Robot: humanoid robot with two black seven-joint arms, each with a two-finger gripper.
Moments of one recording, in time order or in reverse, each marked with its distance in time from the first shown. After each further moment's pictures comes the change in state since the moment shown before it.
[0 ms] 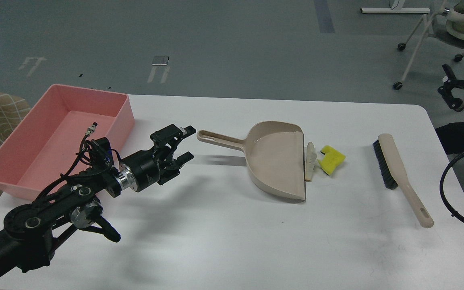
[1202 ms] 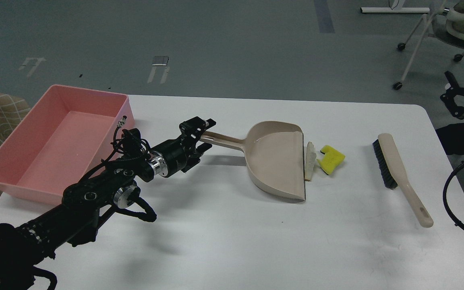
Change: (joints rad) left arm -0.182 -0.213 0.101 0.352 -0.011 0.007 -0.053; right arm -0.080 -0.007 0.026 0.087 0.000 0.002 0.000
